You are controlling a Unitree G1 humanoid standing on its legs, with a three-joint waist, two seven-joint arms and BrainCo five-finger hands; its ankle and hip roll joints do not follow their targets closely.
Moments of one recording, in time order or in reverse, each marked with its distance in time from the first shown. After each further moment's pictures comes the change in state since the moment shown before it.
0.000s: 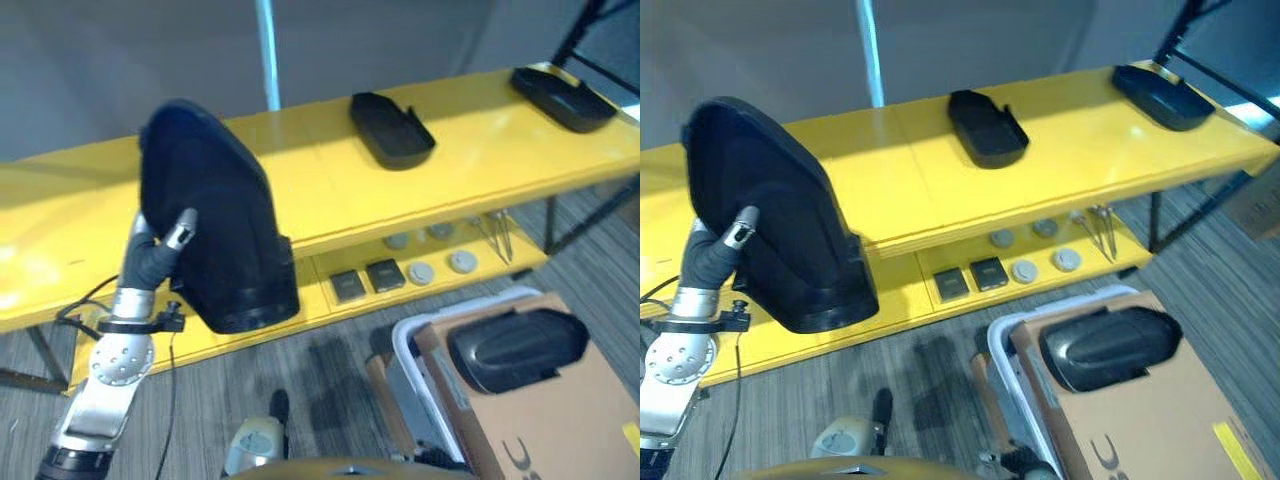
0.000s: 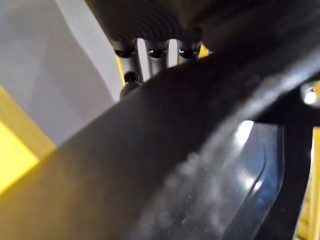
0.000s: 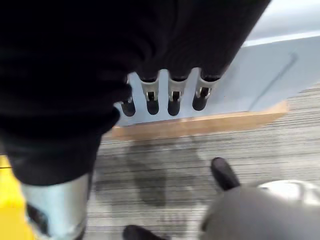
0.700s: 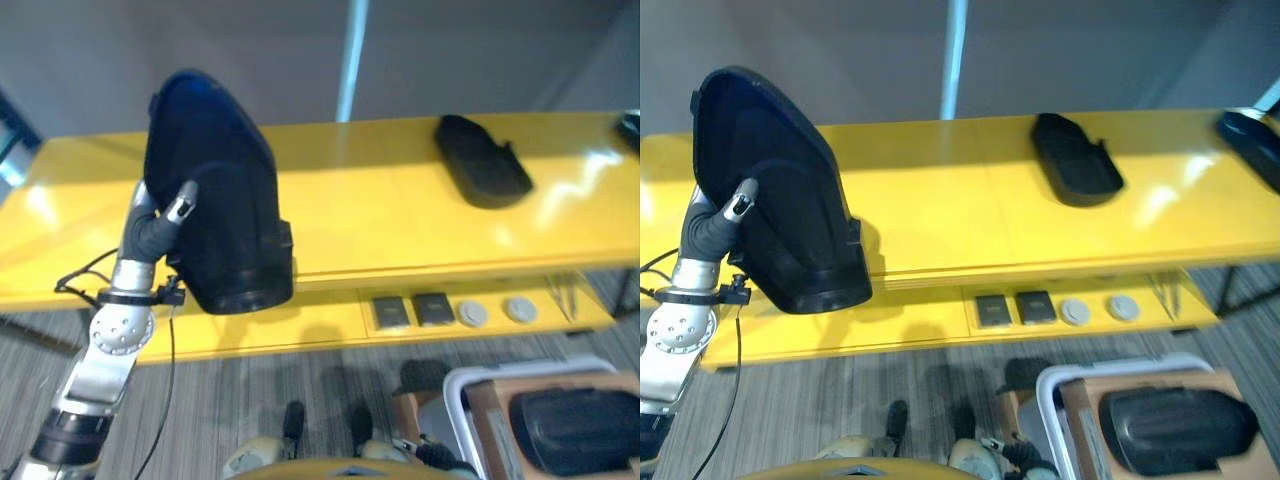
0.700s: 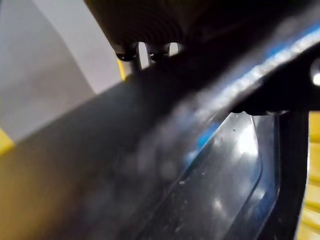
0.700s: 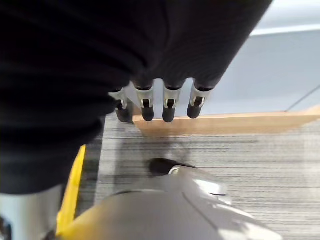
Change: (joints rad) left arm -0.104 0.052 -0.043 0.062 -0.014 -0.017 0.028; right arm 0.039 -0.006 -0.049 -0.028 0.094 0.010 -0.002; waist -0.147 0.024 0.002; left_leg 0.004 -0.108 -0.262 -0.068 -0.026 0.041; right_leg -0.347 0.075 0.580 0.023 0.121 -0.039
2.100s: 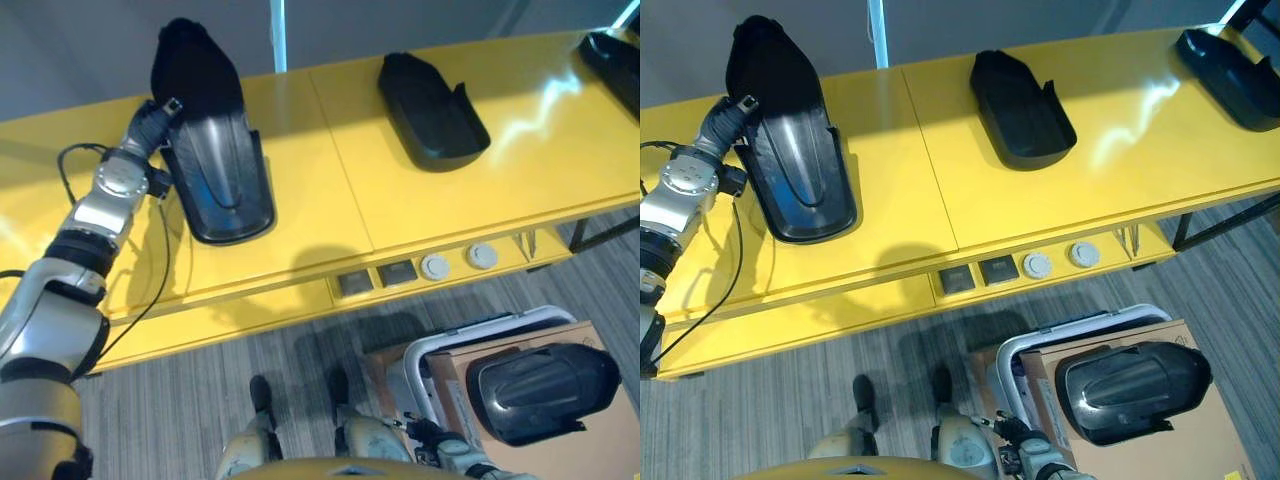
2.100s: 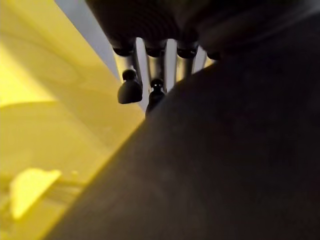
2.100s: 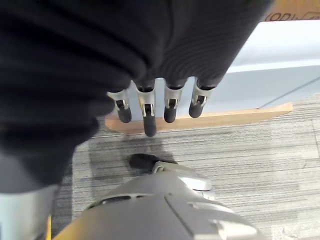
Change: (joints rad) left arm -1.058 0.160 -0.552 1.161 -0.403 0.241 -0.201; right arm -0.125 -0.027 0.125 0.031 0.041 0.048 0.122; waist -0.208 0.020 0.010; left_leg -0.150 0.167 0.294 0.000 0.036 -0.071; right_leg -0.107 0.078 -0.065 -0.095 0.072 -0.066
